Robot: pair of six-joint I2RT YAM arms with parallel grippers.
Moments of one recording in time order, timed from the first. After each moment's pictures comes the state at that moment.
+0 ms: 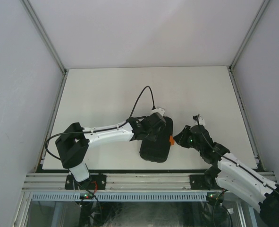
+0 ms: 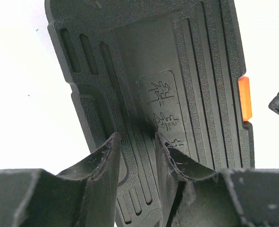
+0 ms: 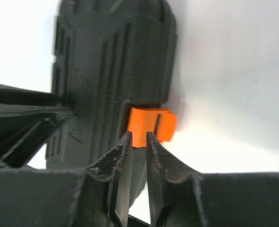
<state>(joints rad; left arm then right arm) -1.08 1.70 1.19 -0.48 -0.30 -0.54 0.61 0.72 0.32 -0.22 0.03 0.83</state>
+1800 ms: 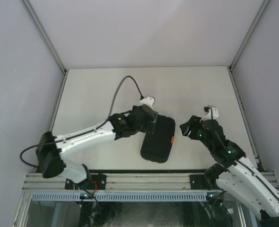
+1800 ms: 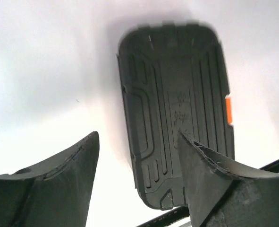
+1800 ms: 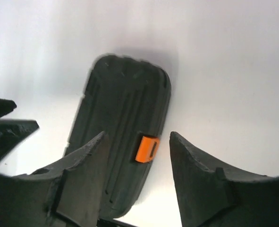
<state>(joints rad) -1.05 1.53 1.20 -0.54 -0.37 -0.54 0.58 0.64 0.55 -0.49 0.21 0.67</state>
